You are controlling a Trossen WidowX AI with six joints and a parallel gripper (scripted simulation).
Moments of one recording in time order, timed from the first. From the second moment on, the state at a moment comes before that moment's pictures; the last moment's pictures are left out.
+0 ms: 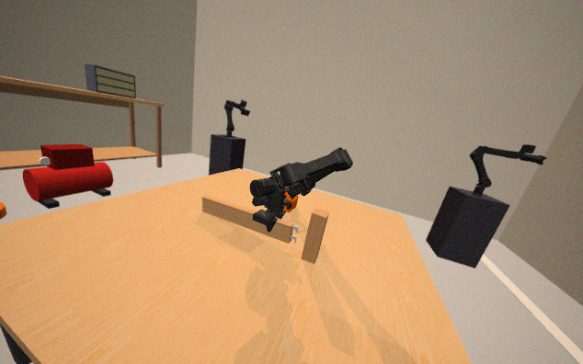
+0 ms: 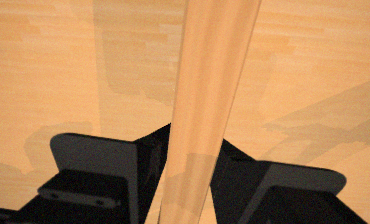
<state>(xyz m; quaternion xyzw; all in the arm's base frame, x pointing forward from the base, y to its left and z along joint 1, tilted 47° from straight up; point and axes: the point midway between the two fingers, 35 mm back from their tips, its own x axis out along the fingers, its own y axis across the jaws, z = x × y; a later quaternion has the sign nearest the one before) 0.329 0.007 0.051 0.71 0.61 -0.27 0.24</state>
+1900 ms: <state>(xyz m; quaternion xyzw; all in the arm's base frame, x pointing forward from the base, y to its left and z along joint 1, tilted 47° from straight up) 0.329 0.007 0.054 0.71 0.60 -0.28 0.24</state>
